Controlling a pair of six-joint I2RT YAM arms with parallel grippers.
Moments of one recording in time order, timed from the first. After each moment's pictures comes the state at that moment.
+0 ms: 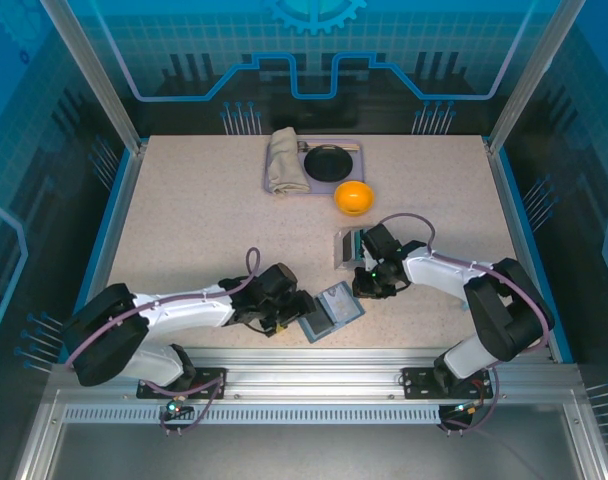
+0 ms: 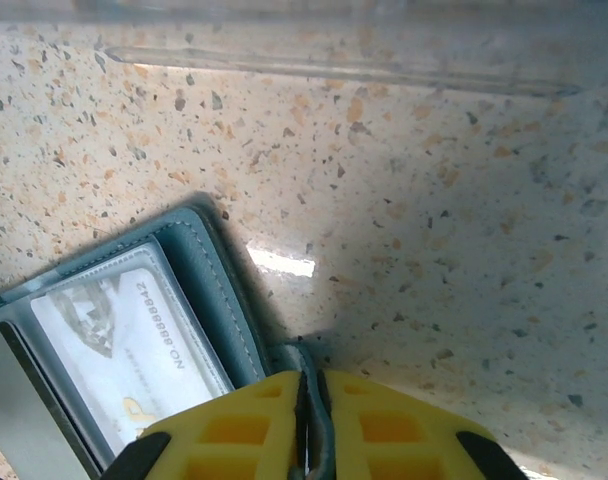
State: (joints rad) left arm -0.88 1.39 0.60 -0.27 0.18 -1.36; right arm 0.52 1.53 0.76 -0.54 -0.27 0.54
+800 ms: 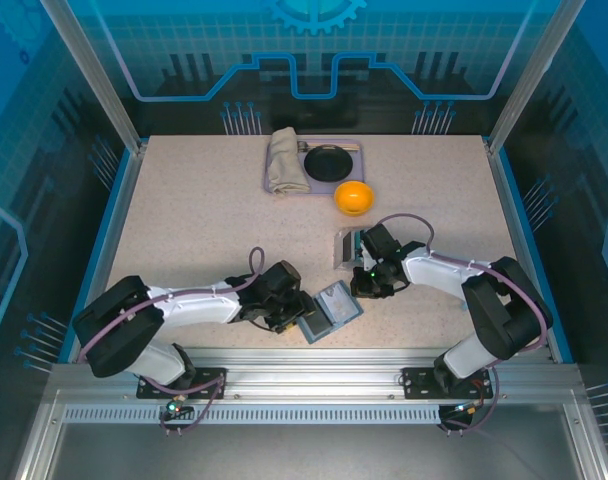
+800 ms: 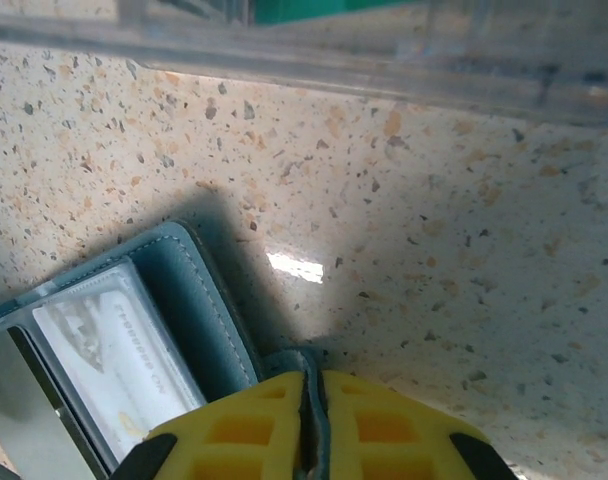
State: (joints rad) left arm -0.87 1.47 0.62 -0.19 0.21 -1.40; right arm 0.52 1.54 0.75 -0.50 -0.30 0.54
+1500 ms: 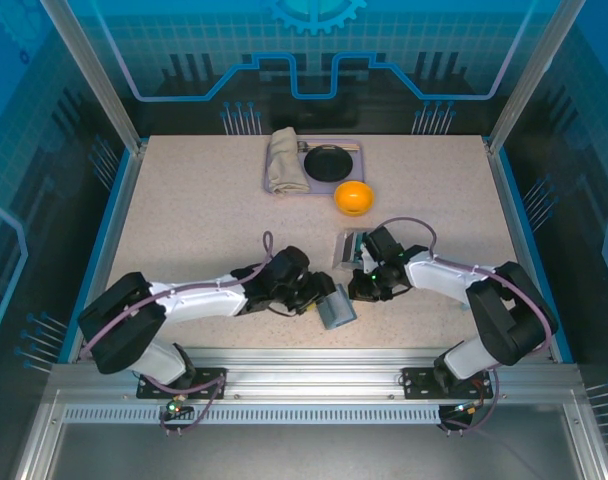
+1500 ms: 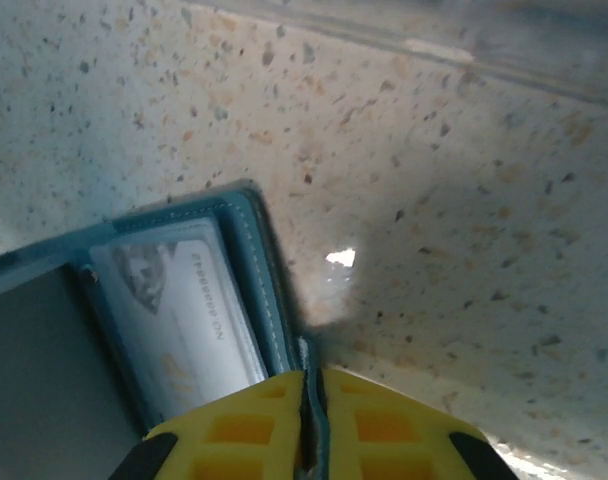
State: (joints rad) left arm -0.87 1.52 0.75 -0.01 0.25 -1.36; right arm 0.52 1.50 0.71 -0.47 -0.39 0.57
